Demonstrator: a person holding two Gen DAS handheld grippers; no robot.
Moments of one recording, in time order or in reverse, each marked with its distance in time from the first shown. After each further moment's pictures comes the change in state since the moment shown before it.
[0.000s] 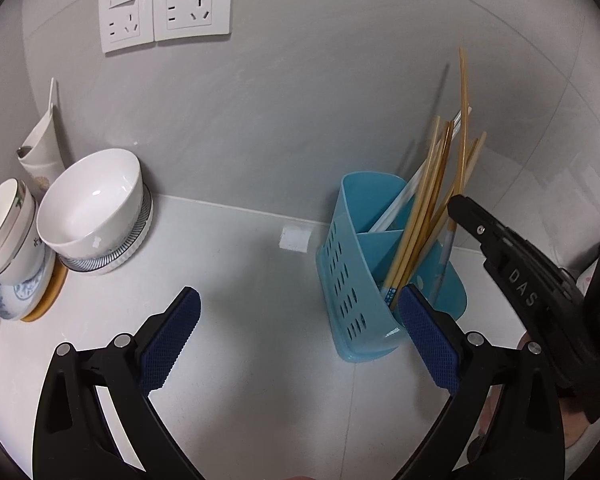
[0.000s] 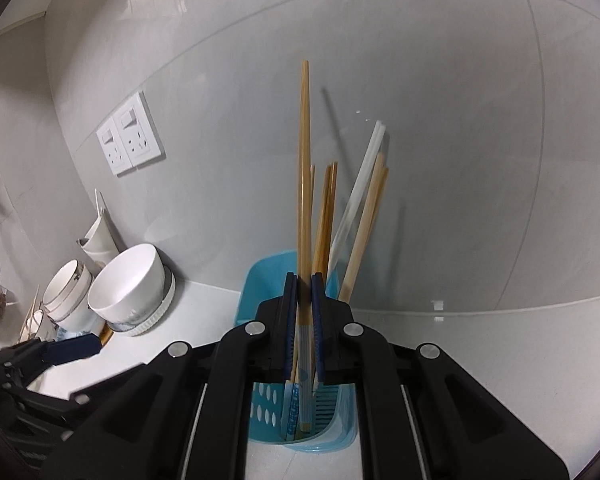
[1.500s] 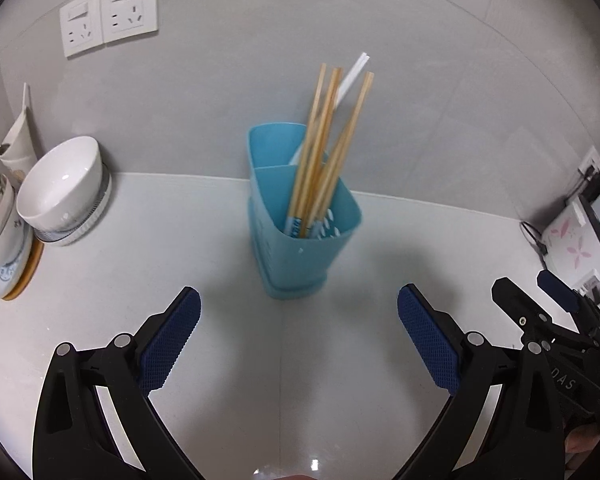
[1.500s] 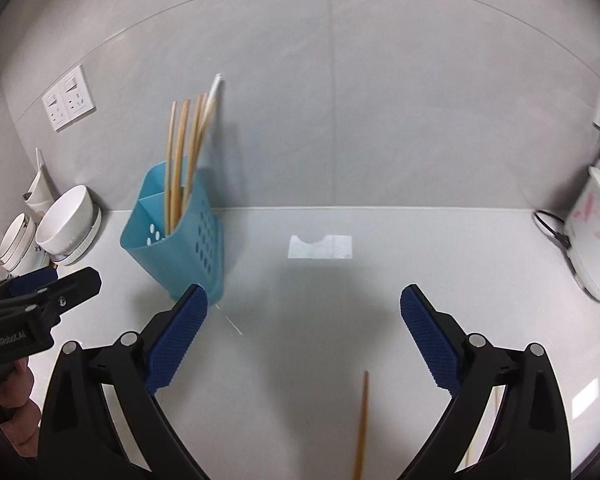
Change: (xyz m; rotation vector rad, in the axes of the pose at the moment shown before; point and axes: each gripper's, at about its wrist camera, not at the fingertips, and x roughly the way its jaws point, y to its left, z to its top) left arm -0.041 -0.066 -0.052 0.099 0.063 -0.103; right arm -0.140 -0.063 -0.056 0.053 0.193 -0.331
